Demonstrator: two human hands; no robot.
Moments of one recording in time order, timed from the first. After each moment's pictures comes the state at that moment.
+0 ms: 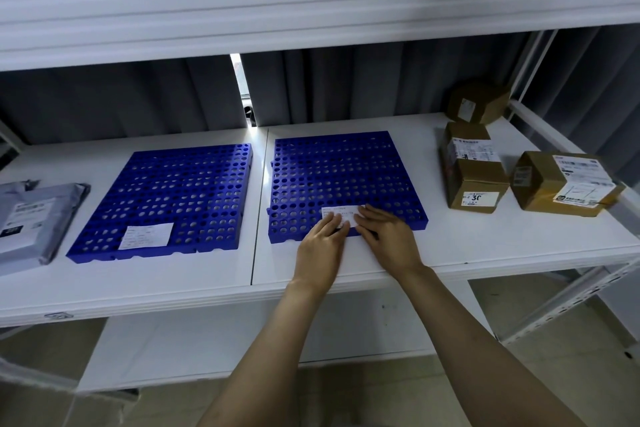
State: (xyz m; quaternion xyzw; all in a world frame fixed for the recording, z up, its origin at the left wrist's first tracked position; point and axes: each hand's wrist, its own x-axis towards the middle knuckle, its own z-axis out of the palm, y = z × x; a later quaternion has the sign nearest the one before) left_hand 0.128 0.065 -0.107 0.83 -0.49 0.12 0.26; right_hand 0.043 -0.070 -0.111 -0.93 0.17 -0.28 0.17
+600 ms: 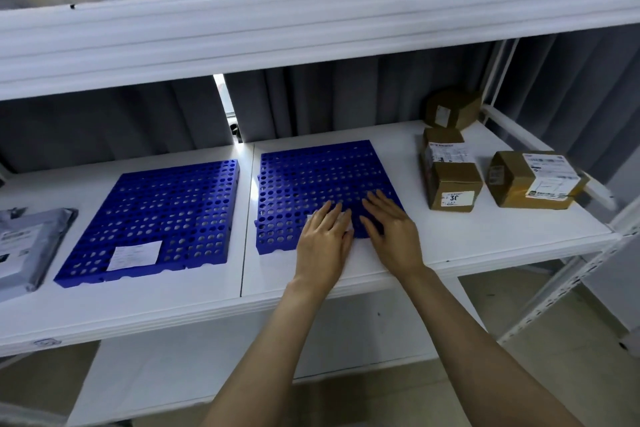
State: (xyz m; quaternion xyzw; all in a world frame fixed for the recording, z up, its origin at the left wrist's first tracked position) left_hand 0.110 0.046 -0.077 0.80 -0.50 0.18 0.29; right_hand 0.022 -0.078 -0.090 -0.88 0.22 -0.37 0.18
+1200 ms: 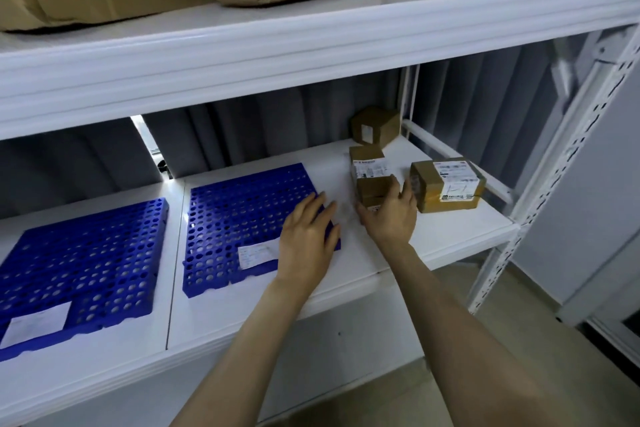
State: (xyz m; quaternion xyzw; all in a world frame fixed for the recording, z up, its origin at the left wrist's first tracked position) left_hand 0.056 -0.027 -0.029 0.74 -0.56 0.21 0.32; right_hand -0.030 -0.175 -0.048 -0.75 0.55 -0.31 0.20
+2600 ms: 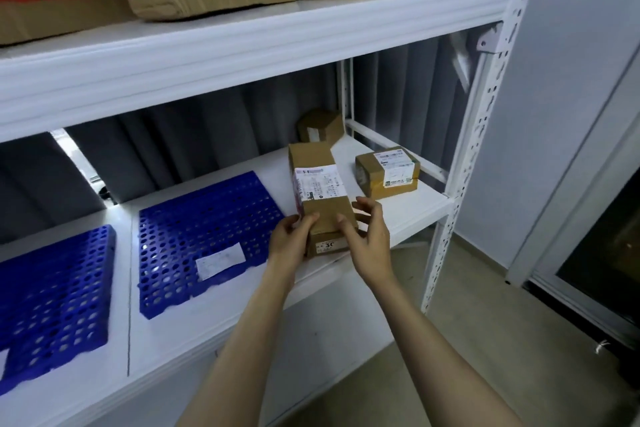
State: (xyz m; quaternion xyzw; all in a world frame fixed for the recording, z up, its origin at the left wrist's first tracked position) left_hand 0.005 -0.040 -0.011 0.67 -0.24 -0.38 0.59; right_hand -0.110 -0.092 -0.040 -0.62 0.38 -0.50 0.47
